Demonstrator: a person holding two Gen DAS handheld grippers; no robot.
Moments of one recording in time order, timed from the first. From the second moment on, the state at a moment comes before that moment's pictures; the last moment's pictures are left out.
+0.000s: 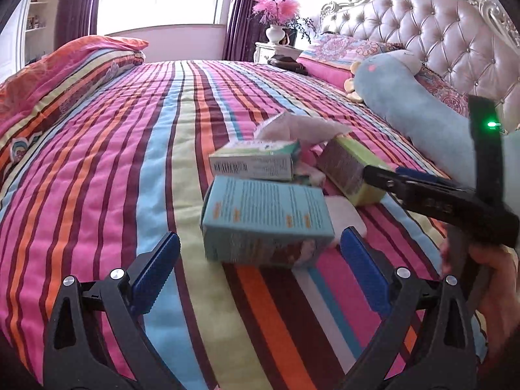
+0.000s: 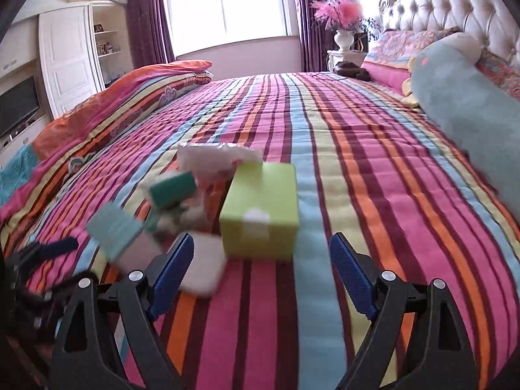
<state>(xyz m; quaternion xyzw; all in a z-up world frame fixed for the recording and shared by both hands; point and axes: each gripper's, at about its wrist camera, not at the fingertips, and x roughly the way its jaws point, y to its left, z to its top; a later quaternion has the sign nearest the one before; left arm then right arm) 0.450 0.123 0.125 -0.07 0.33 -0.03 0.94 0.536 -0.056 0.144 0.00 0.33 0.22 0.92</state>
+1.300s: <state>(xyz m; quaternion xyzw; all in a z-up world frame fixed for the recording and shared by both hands) 0.477 0.130 0.104 -0.09 0.38 0.00 0.92 0.578 -0.042 0.133 0.01 0.38 0.22 0.90</state>
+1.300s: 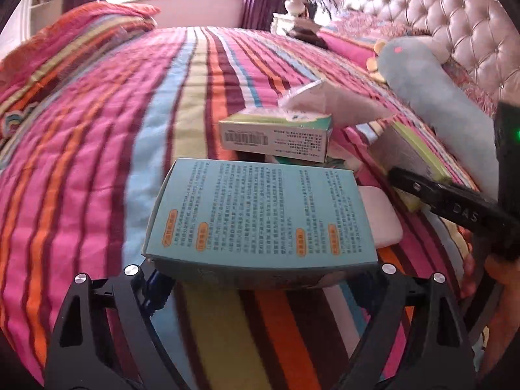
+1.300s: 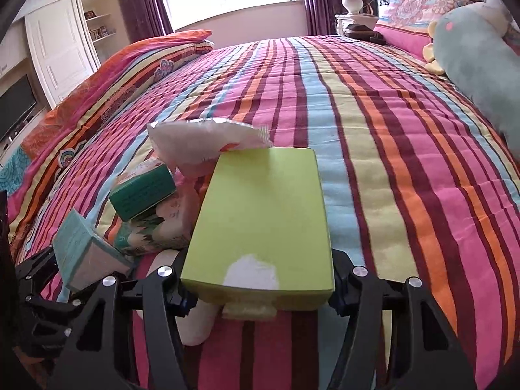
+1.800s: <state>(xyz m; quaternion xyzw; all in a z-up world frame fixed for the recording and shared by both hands) 0.267 0.079 0.180 -0.05 0.30 0.00 0.95 0.320 -0.117 0.168 0.06 0.29 0.27 0.92</state>
